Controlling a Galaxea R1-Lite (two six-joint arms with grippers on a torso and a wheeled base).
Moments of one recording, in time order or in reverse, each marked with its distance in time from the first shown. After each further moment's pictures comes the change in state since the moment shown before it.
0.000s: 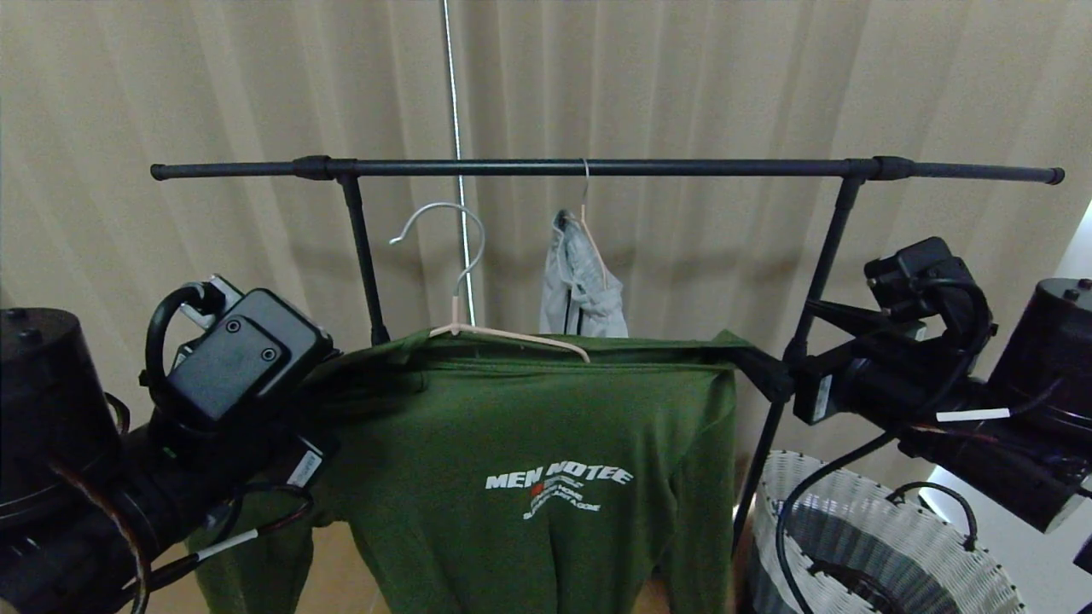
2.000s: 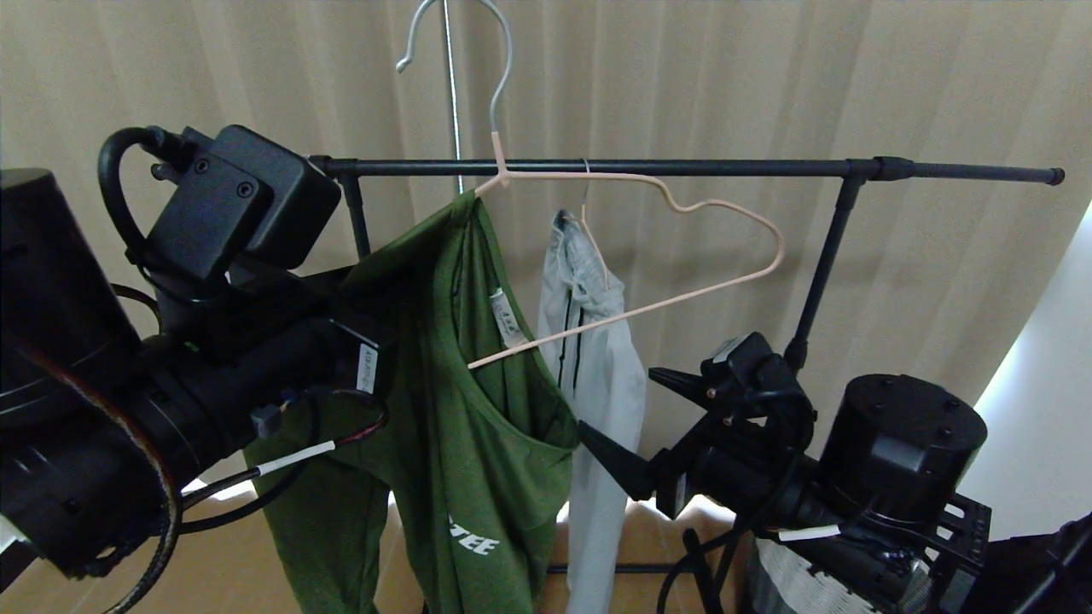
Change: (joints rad) left arm -0.143 0.054 -0.230 0.001 -0.007 -0.224; right arm 0.293 0.295 0.043 -0.338 0.088 0.074
